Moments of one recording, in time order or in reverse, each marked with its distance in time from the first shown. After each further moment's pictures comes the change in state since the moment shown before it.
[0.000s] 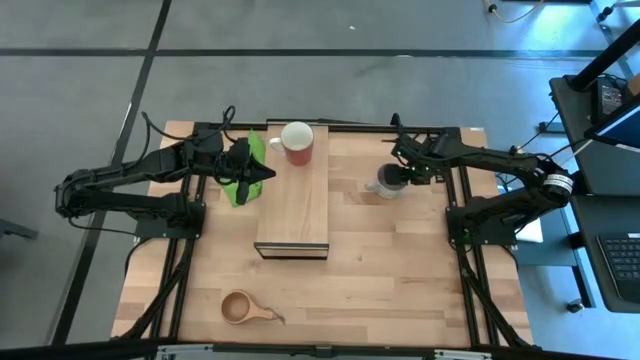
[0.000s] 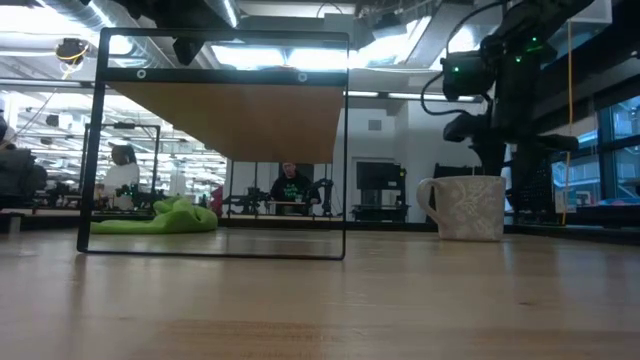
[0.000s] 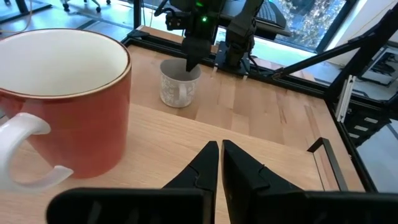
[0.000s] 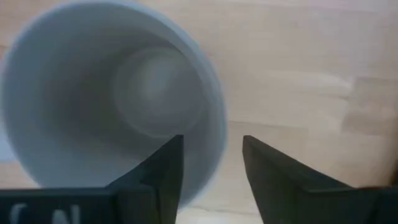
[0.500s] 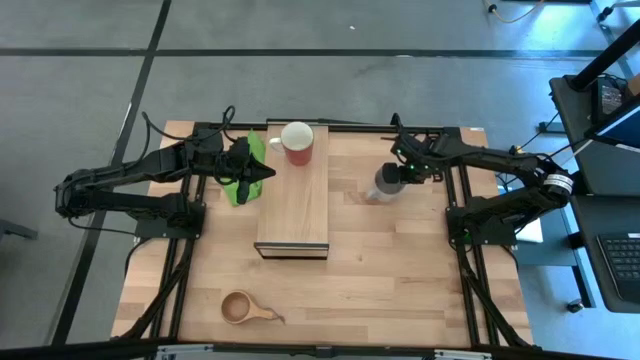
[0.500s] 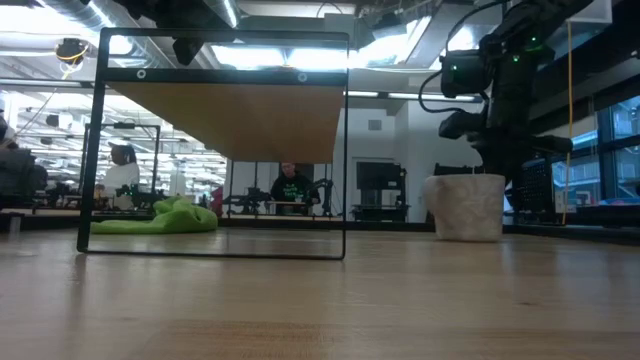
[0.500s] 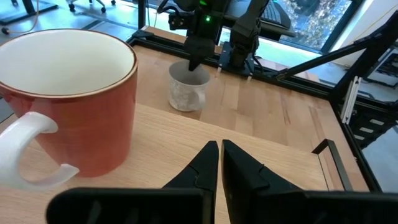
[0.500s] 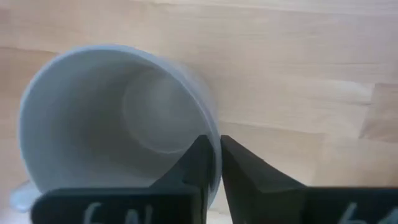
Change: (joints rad) left arm 0.000 0.000 0.000 0.000 -0.017 -0.003; right arm -0.001 0.000 0.004 0.038 -0.030 -0.008
